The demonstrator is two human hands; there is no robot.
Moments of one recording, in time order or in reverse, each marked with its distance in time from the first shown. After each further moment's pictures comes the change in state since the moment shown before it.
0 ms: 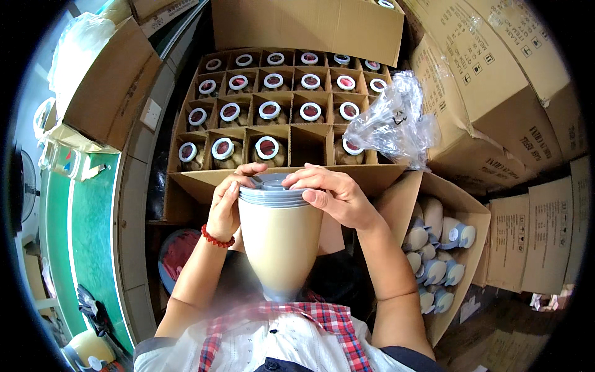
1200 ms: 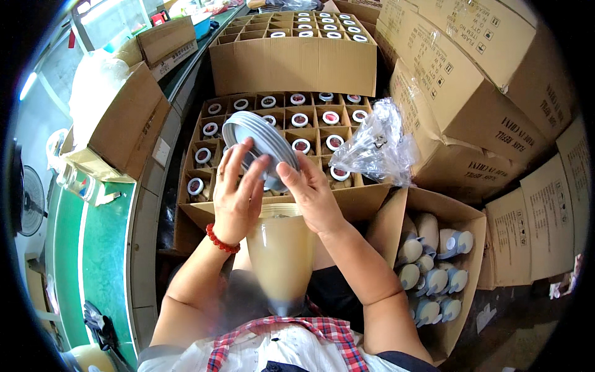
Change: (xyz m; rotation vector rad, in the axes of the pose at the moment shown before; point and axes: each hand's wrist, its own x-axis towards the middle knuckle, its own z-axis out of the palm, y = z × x) left_hand 0.045 0.074 0.068 1.464 0.071 0.821; right_hand 0.039 -0.041 0.038 0.531 0.454 0.040
